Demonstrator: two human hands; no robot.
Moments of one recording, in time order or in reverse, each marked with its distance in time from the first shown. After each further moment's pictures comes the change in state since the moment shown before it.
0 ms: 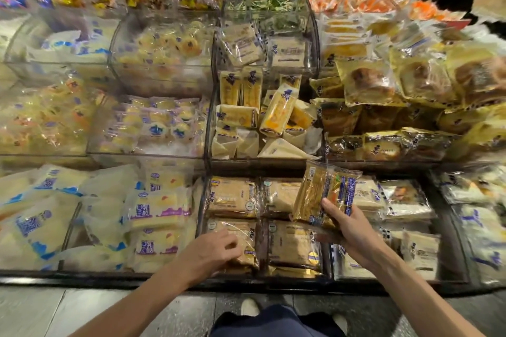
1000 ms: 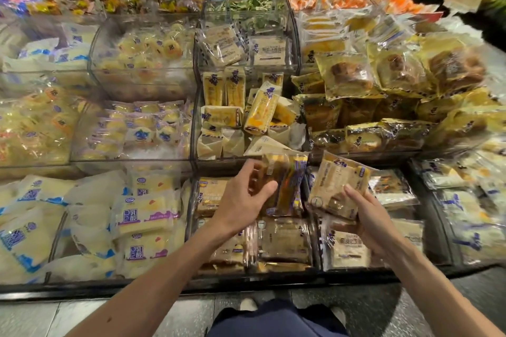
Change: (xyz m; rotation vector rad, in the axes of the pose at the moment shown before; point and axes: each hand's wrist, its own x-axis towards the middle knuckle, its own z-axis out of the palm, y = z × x) left_hand 0.109 0.047 -0.105 -0.968 0.507 -0.474; right_hand -0.006 -0.014 -0.042 0.067 0.137 -0.045
